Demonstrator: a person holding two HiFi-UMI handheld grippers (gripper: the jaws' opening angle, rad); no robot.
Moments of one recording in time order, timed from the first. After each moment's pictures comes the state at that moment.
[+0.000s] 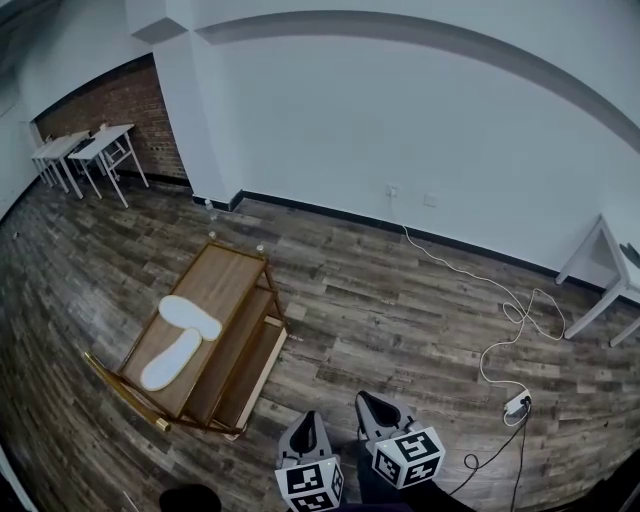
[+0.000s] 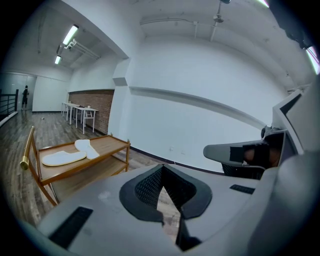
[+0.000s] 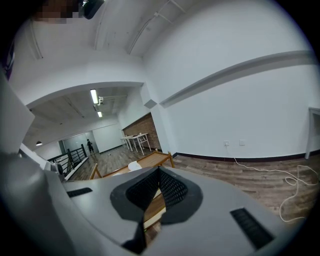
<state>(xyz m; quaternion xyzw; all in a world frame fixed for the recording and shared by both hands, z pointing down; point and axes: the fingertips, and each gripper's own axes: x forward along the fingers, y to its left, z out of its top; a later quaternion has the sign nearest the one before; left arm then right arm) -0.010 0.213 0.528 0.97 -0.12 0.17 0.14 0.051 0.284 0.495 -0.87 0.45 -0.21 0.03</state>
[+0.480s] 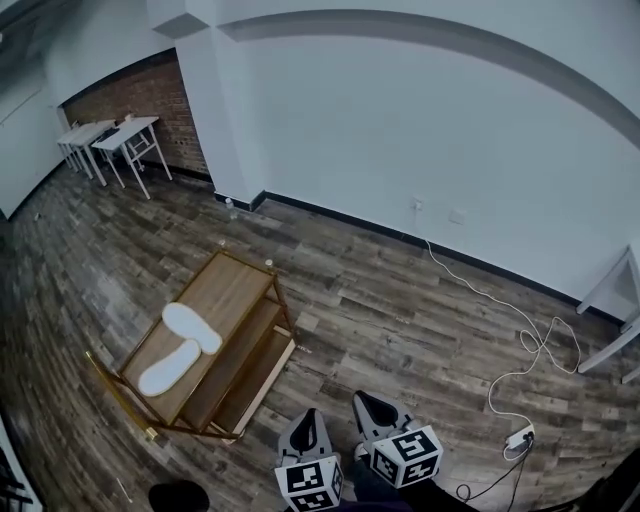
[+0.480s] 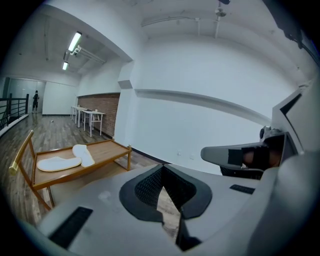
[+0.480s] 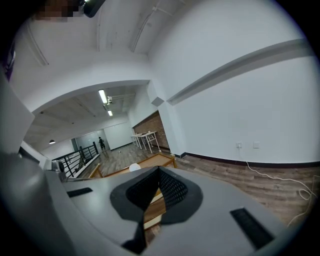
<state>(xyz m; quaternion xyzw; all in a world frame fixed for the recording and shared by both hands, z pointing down) 0.087 0.205 0.517 0.96 -0.17 0.16 0.13 0.150 0.264 0.490 -0.83 0.51 -0.21 0.02</state>
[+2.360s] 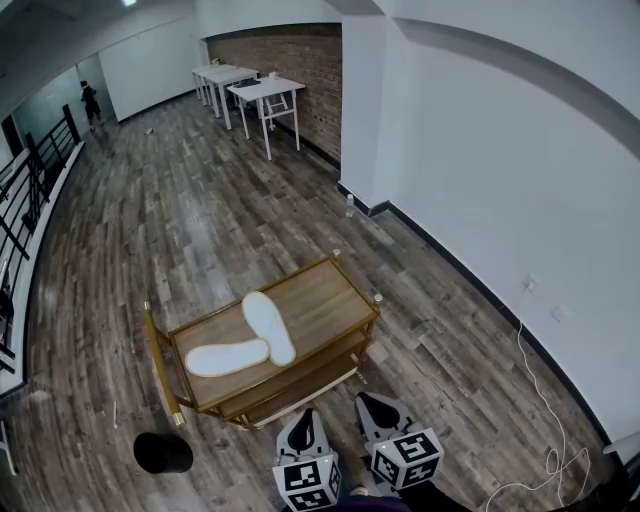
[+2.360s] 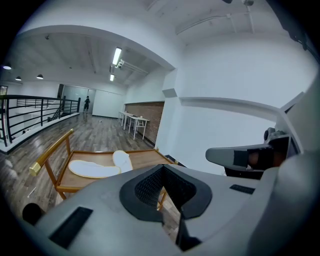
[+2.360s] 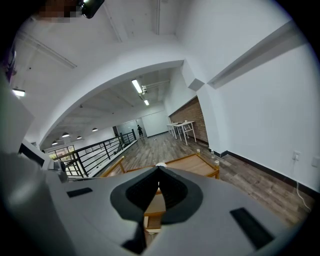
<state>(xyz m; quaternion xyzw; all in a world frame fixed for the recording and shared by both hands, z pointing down) 0.093 0.022 0.521 0.88 -0.42 0.12 0.19 0.182 0.050 0.491 -0.68 0.70 -0.21 -0.04</state>
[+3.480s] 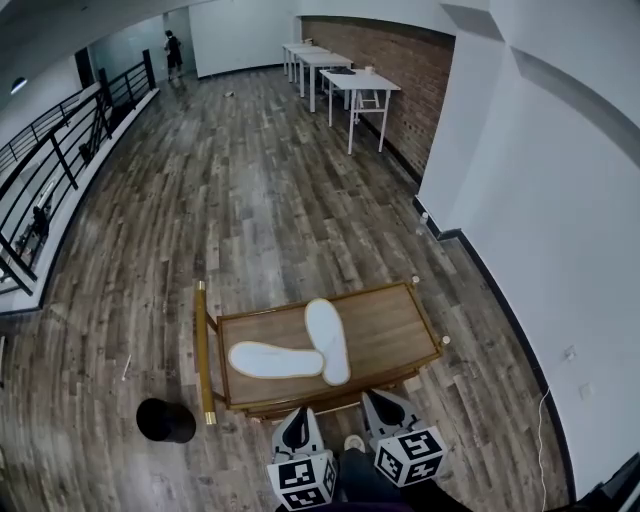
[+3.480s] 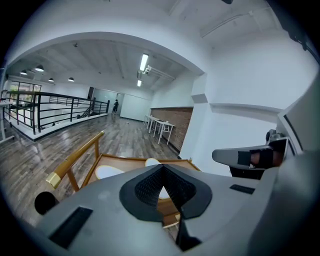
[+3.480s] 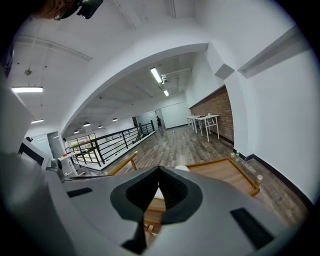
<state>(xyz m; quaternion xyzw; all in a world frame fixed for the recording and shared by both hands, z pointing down) 0.005 -0.095 0.527 0.81 -0.54 0.09 0.22 0.120 -0.095 0.496 -0.58 0.78 -0.20 -0.09</state>
